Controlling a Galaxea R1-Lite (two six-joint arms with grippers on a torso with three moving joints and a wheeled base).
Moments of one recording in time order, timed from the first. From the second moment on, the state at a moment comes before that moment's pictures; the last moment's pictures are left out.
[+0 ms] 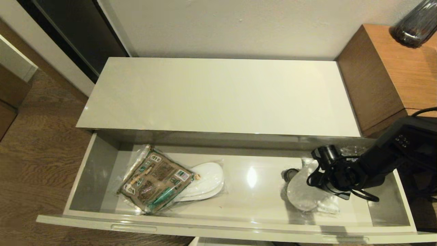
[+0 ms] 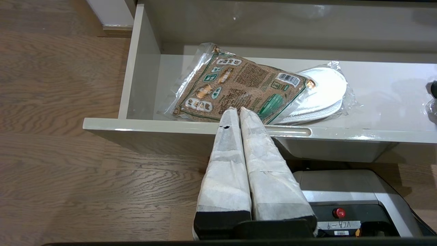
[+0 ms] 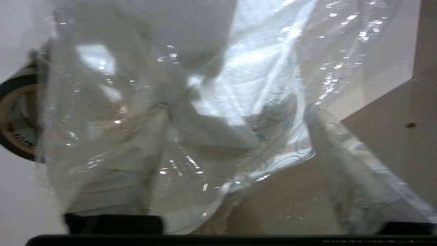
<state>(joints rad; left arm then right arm) 0.00 0.00 0.00 -0.01 -0.01 -0.02 0.12 2.32 -0.98 -0.26 -0.41 0.61</state>
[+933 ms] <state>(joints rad) 0.00 0.00 0.00 -0.01 -0.01 -0.02 0.14 2.13 -0.99 -0.05 -0.37 0.60</state>
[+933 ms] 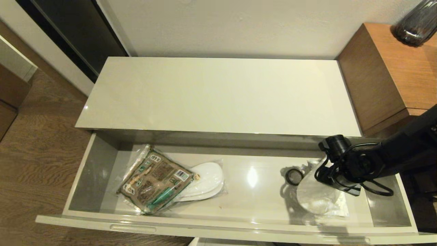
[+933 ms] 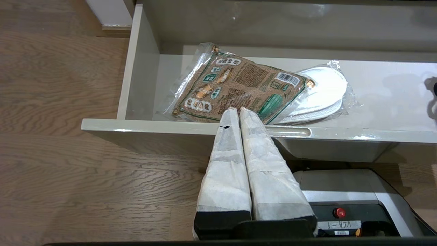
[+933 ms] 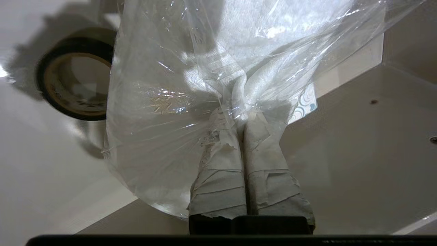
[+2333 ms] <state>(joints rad) 0.00 0.00 0.00 -0.01 -0.01 -0.02 0.29 1.93 -1.51 0.78 -0.26 0.77</state>
